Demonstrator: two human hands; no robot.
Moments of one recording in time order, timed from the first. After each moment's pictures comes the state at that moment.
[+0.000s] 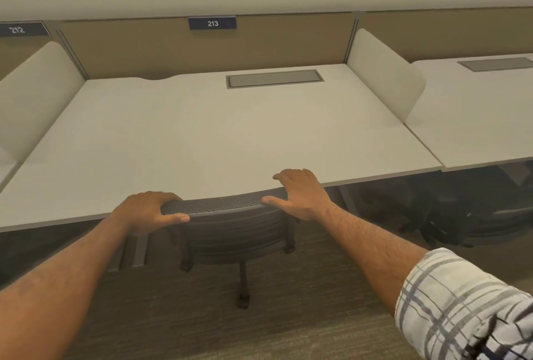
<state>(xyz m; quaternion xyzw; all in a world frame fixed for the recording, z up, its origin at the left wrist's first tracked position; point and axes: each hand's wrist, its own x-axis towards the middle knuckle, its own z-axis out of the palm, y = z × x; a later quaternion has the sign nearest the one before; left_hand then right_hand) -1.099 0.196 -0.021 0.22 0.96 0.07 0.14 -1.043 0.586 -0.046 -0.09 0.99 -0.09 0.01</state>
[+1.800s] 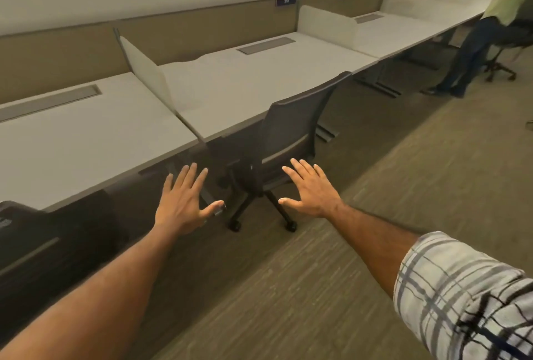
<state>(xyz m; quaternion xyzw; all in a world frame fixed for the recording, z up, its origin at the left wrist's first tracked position) -0.784 0.850 -0.035 0.44 0.90 0.01 -0.04 -0.572 1.119 -0.034 0.18 0.98 -0.03 0.00</state>
